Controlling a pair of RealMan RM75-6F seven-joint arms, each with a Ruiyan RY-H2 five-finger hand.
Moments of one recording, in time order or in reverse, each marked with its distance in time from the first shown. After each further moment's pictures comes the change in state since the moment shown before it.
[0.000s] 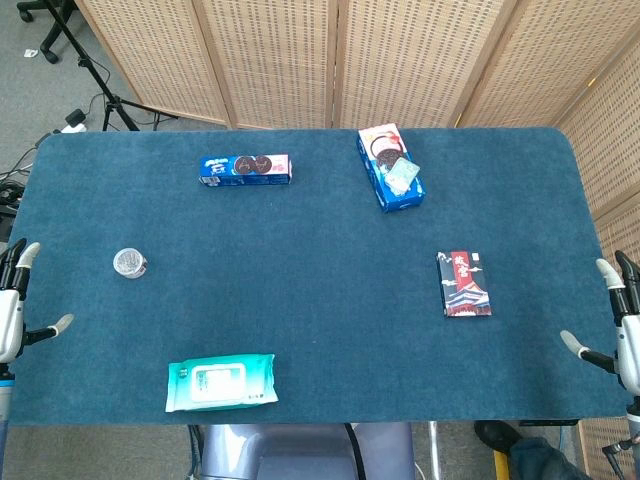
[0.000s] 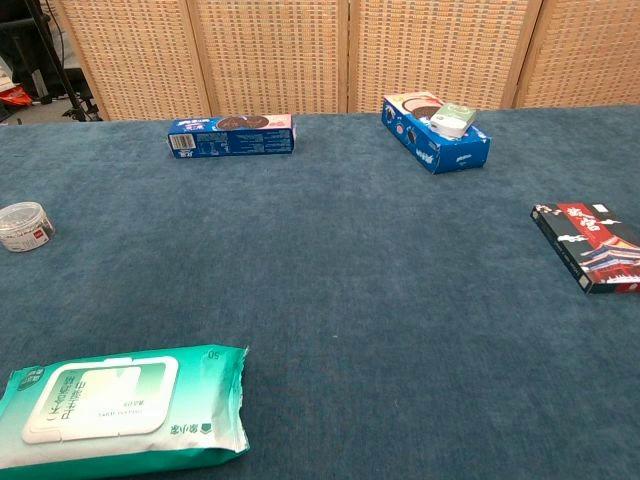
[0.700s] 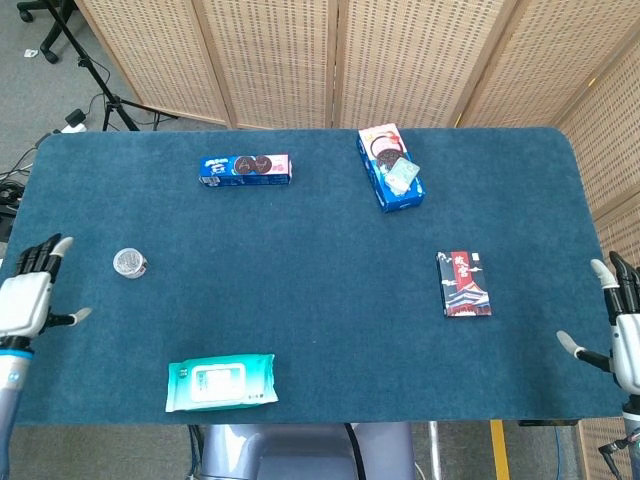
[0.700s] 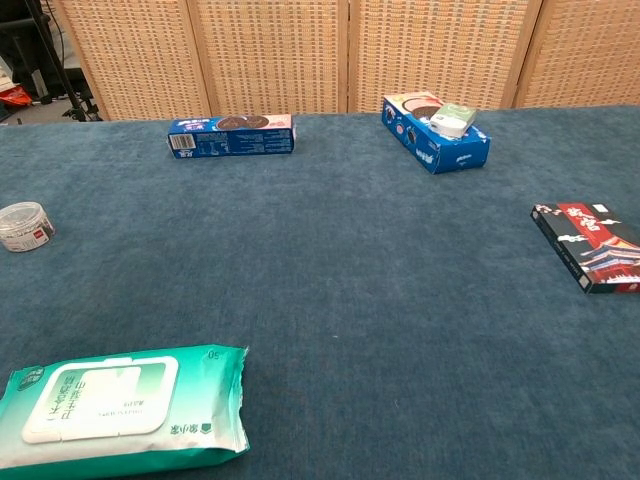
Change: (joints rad) left arm -0.132 -0.009 -0.046 0.130 -0.110 -0.369 -0.032; right arm 0.008 -0.006 0.001 -0.007 0.016 -0.022 -0.015
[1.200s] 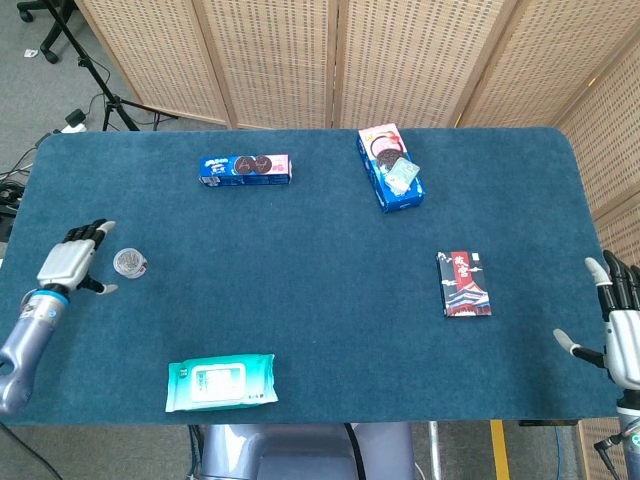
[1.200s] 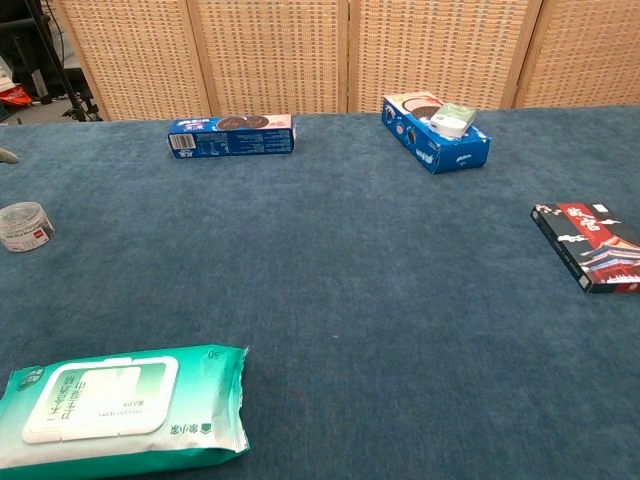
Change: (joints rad) left arm -0.252 -0.160 -0.024 0.421 -0.026 -0.446 -0.162; right arm 0.013 -0.012 0.002 0.003 0.021 -0.028 -0.033
